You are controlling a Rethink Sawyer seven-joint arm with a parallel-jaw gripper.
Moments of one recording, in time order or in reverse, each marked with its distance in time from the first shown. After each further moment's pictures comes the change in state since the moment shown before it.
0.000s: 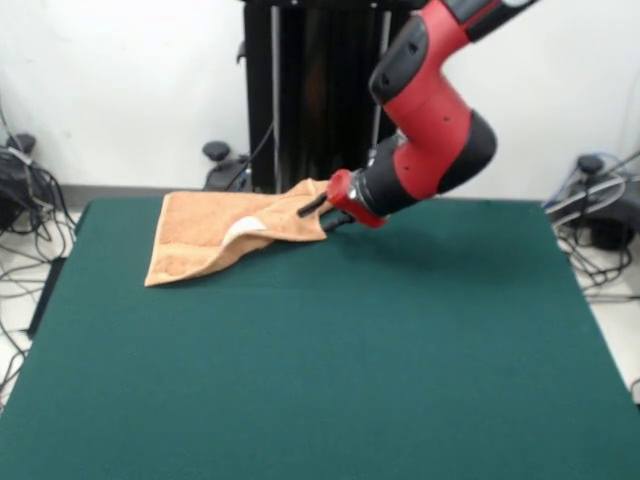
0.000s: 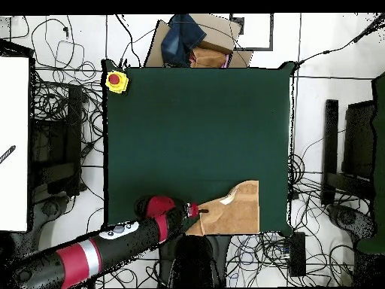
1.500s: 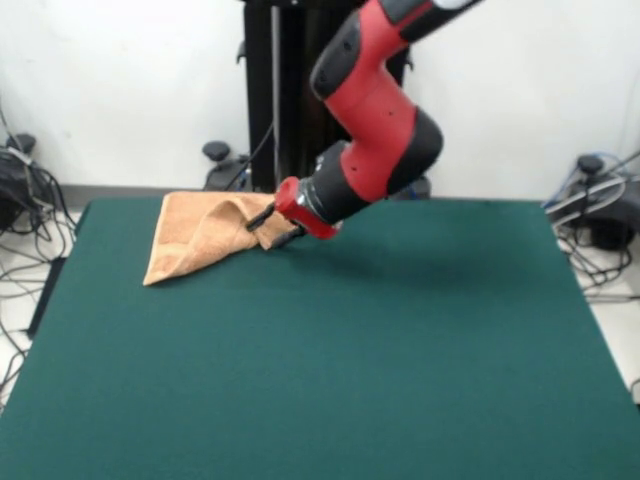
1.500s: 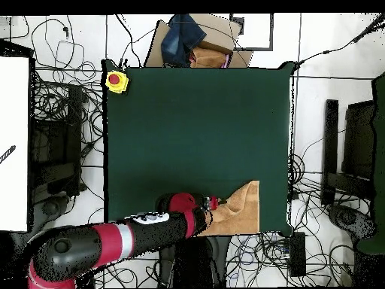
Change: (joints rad) arm -0.229 -0.076 0.055 0.040 -0.146 -0.314 0.023
